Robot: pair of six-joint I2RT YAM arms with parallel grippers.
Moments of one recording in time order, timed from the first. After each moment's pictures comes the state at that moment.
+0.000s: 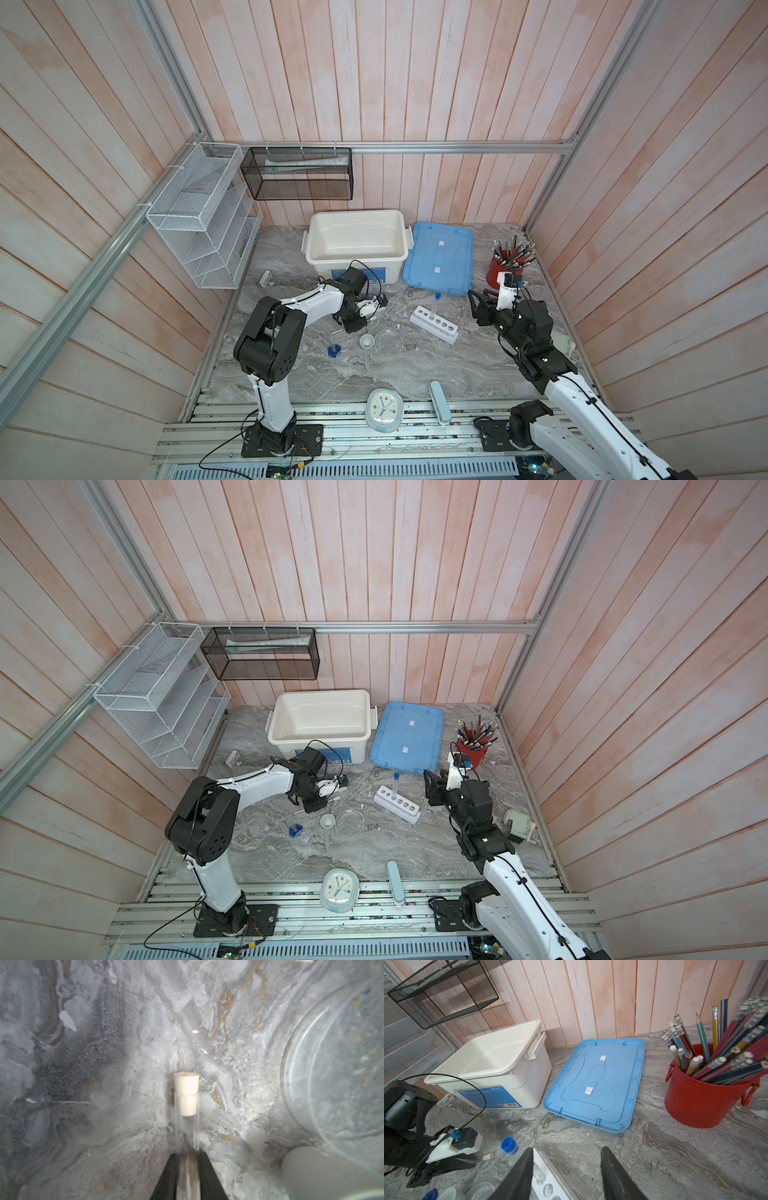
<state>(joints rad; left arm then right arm) -0.47 1.85 1.15 -0.63 0.13 0.75 0.30 0.76 0.47 0.04 -0.07 0.31</state>
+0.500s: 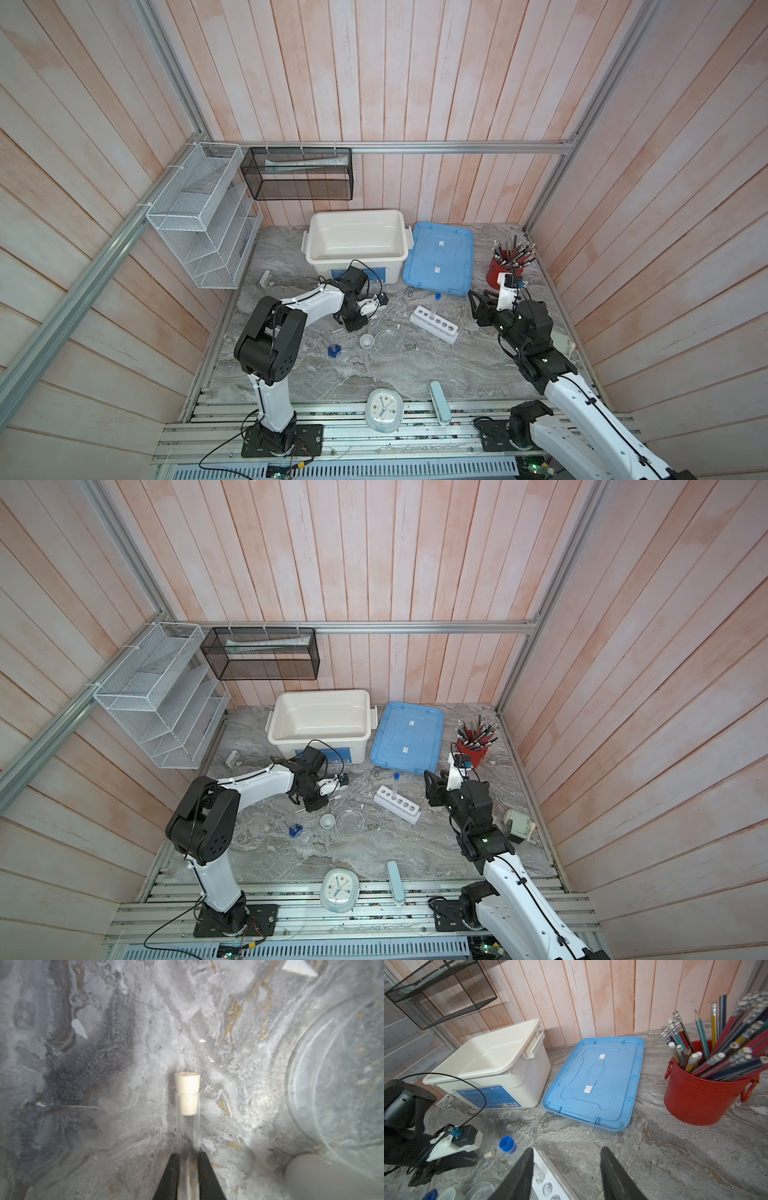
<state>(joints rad) -0.47 1.85 1.17 -0.61 0.14 0.74 0.29 0.76 0.46 0.05 -0.07 0.32</state>
